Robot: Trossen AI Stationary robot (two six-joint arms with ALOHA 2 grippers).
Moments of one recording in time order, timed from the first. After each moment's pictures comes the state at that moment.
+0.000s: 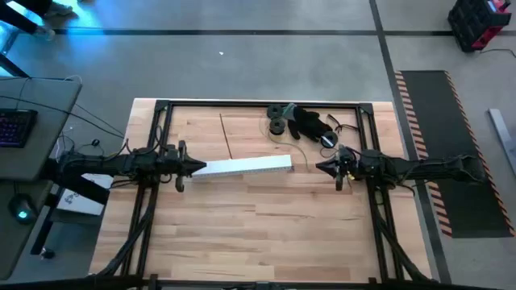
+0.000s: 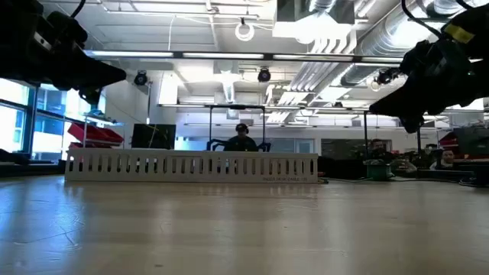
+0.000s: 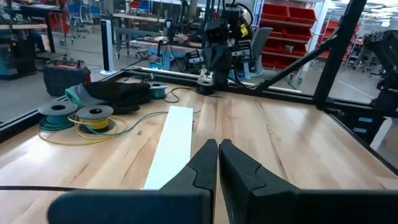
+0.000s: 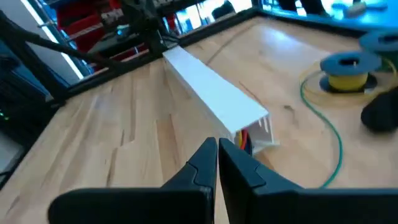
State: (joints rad) left arm -0.03 0.11 0.01 0.03 -0.14 -0.12; right arm -0.08 0.43 0.01 0.16 0.06 0.36
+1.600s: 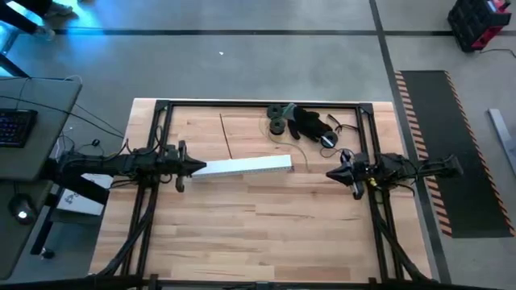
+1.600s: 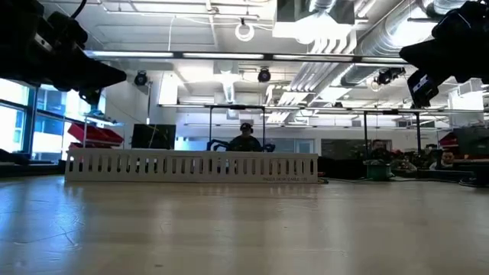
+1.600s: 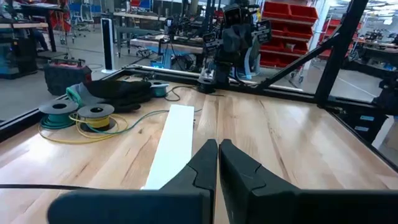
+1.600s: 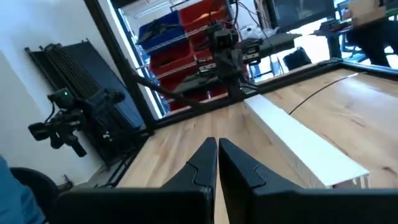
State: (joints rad) left arm -0.03 0.11 0.01 0.03 -0.14 -0.12; right arm 0.14 0.00 0.01 0.02 0.04 0.26
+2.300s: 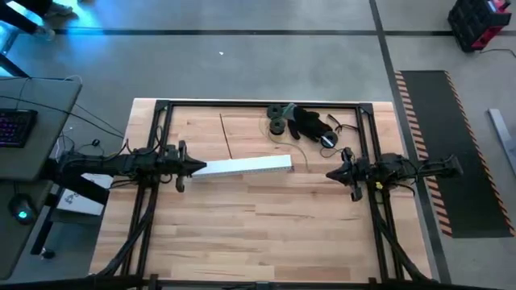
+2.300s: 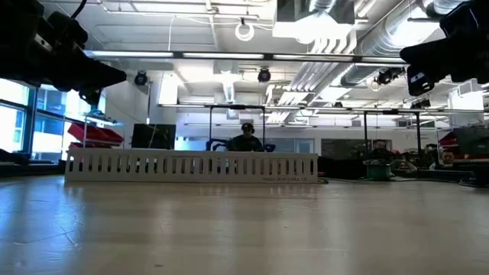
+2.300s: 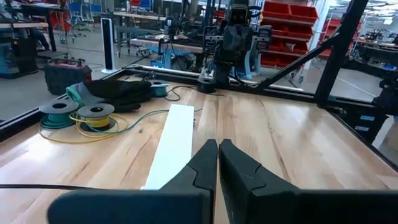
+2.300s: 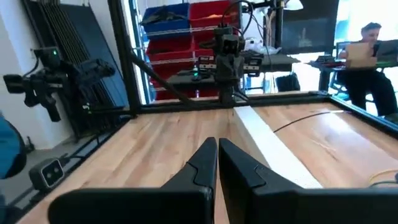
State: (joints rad) left arm -0.03 0.11 0.01 0.03 -0.14 -0.12; right arm 0.14 0.00 0.01 0.02 0.04 0.10
